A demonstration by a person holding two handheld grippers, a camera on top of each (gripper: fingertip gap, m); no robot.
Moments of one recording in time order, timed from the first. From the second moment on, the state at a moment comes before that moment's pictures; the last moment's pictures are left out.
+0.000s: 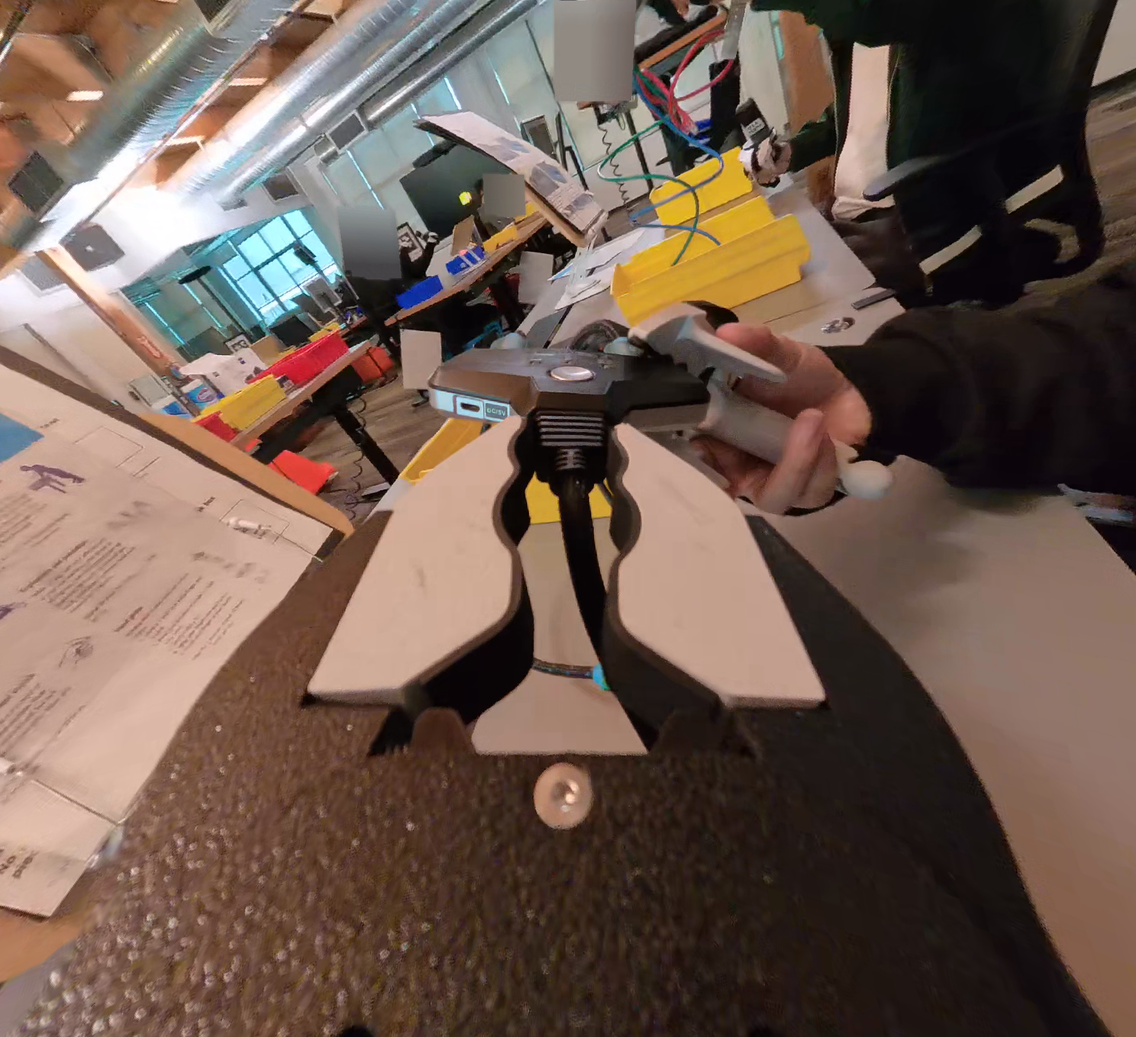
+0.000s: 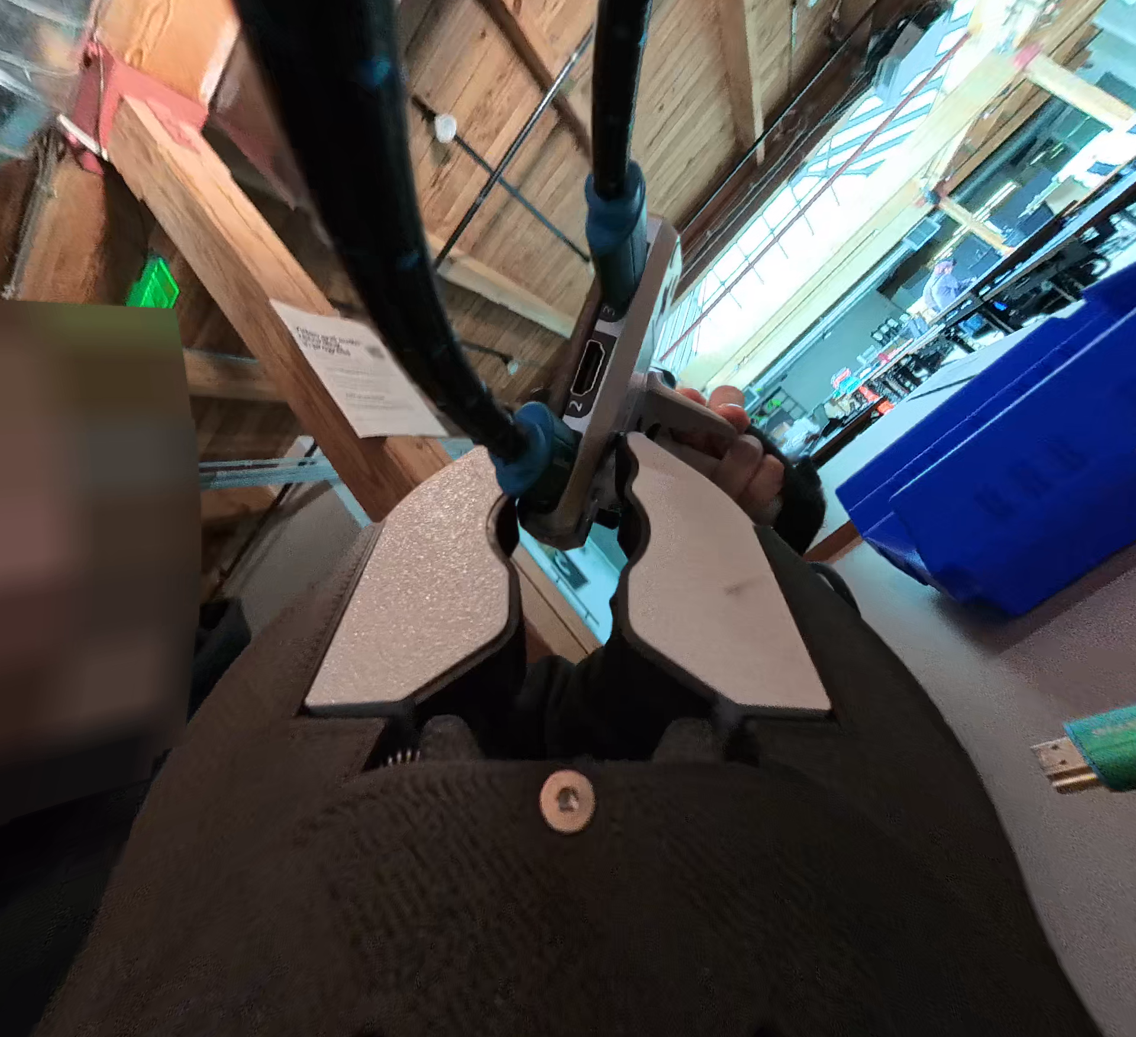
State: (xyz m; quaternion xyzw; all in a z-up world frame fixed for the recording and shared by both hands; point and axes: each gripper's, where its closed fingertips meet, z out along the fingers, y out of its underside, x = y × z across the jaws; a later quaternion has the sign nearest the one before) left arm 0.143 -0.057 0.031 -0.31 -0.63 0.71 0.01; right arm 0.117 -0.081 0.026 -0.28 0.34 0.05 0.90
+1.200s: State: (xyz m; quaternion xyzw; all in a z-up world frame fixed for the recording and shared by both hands) left arm 0.178 -0.042 -0.012 -0.19 -0.59 0.78 -0.03; right arm 0.153 -0.070 -0.016 -0.08 0.51 0.08 0.85
